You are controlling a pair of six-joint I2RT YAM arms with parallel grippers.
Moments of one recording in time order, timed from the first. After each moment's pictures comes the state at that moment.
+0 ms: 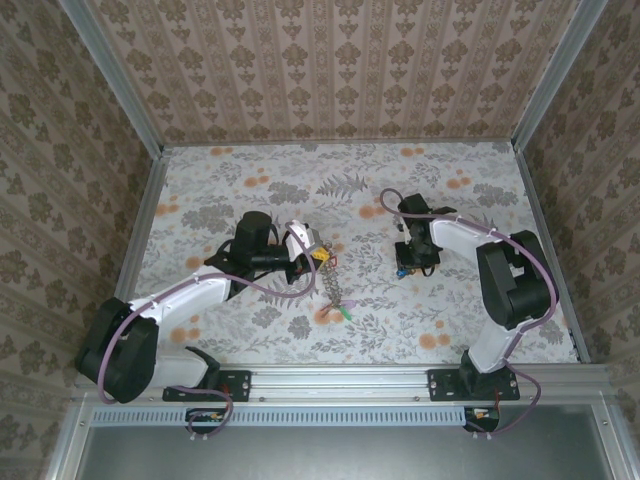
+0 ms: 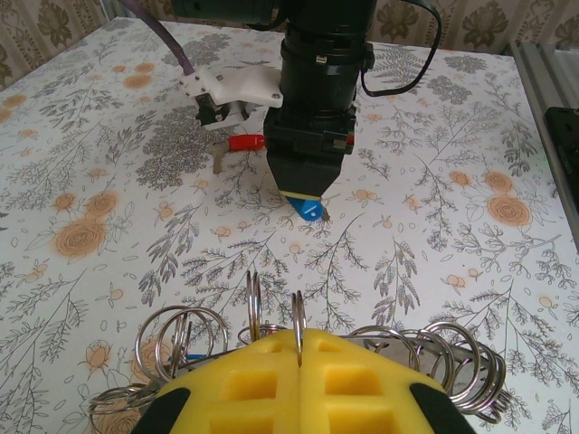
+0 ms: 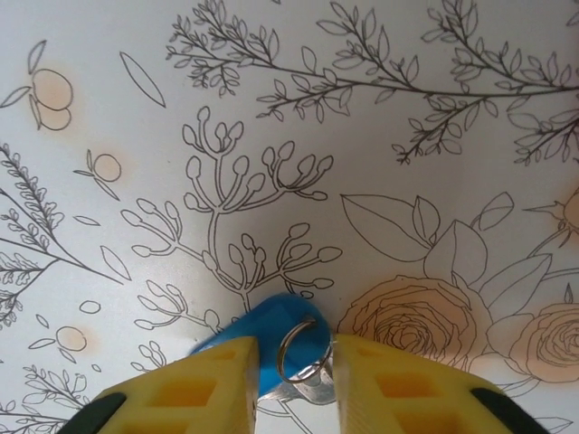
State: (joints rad) left arm -0.61 1.29 0.67 0.12 0.73 0.36; right arm 0.29 1.74 1.04 -0.72 -0.01 0.22
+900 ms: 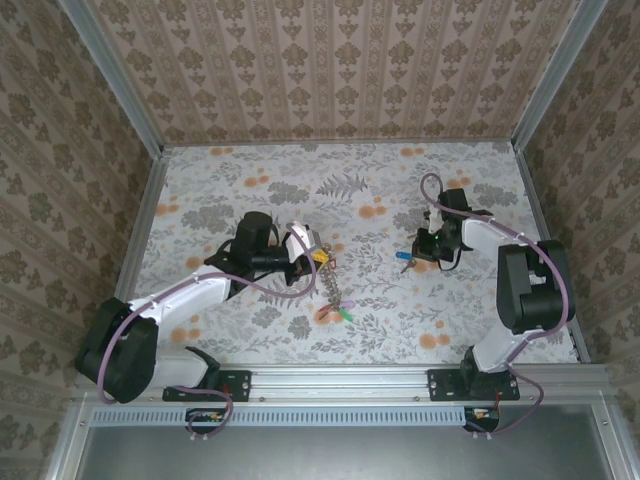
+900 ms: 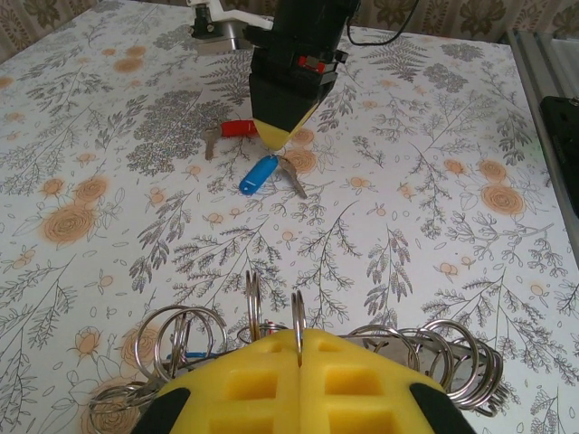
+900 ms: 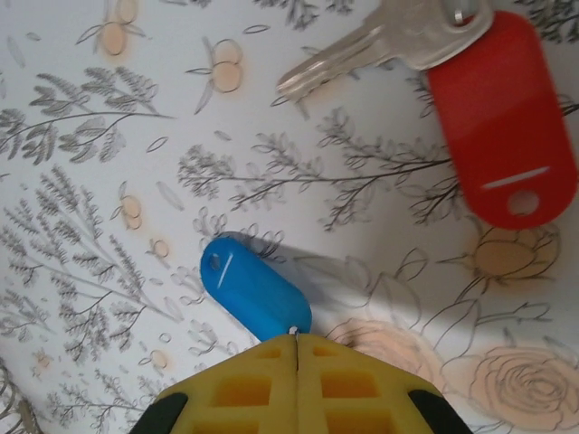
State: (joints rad) left arm -0.61 1.29 0.68 0.08 0.73 0.37; right arm 0.05 1.68 0.96 -0.56 -0.35 0.28
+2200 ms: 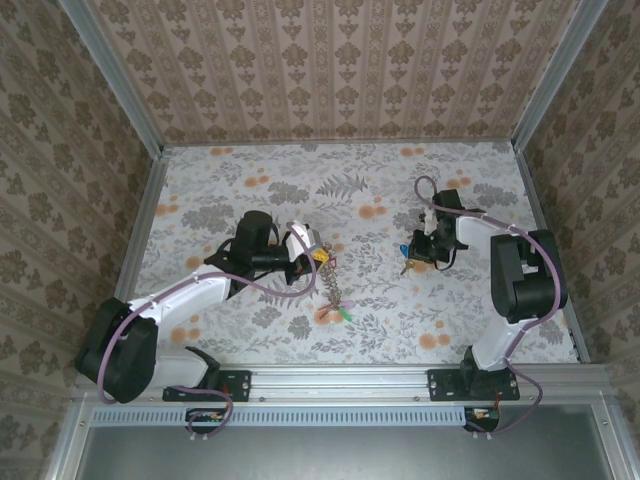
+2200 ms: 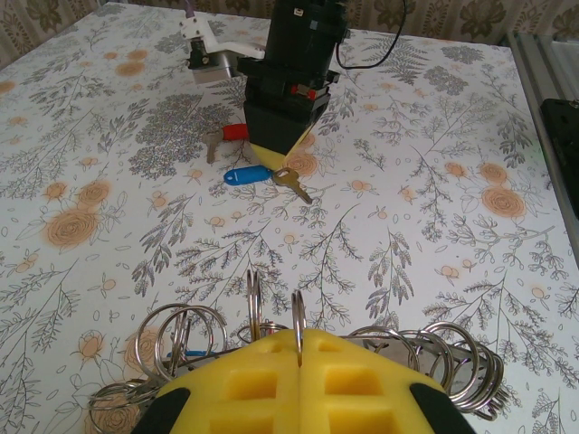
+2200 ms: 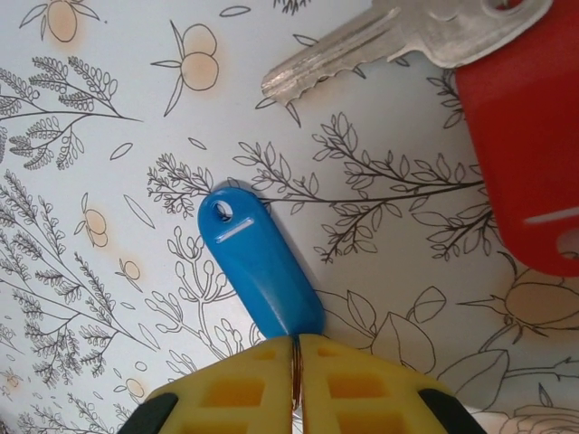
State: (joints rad) left arm -0.61 1.29 0.68 0.08 0.73 0.37; right arm 0.07 1.75 0.99 -0.55 -0.34 0.27
